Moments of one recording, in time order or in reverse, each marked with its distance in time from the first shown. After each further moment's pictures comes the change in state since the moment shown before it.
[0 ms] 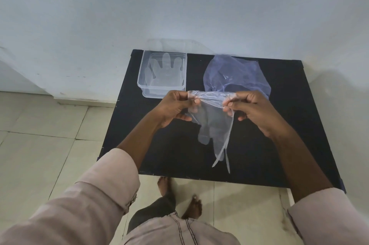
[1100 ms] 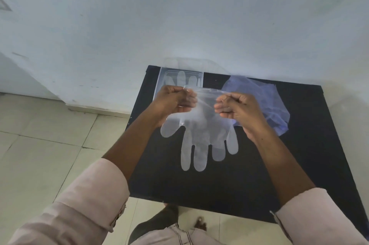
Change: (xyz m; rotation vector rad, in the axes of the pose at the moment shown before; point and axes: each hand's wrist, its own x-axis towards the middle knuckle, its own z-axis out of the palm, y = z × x) left_hand 0.015 0.056 -0.071 -0.074 0.244 0.068; right_hand 0.087 -0.043 0.055 0.237 0.114 -0.018
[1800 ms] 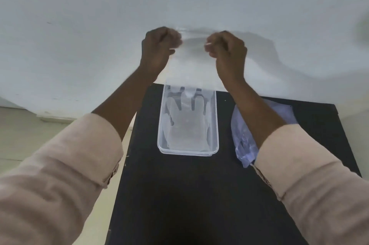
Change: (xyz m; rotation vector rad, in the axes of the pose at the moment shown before) left_hand 0.224 0.092 -0.115 0.078 0.234 0.366; right_hand 0.249 -0.087 0.101 -0.141 0.340 -0.412
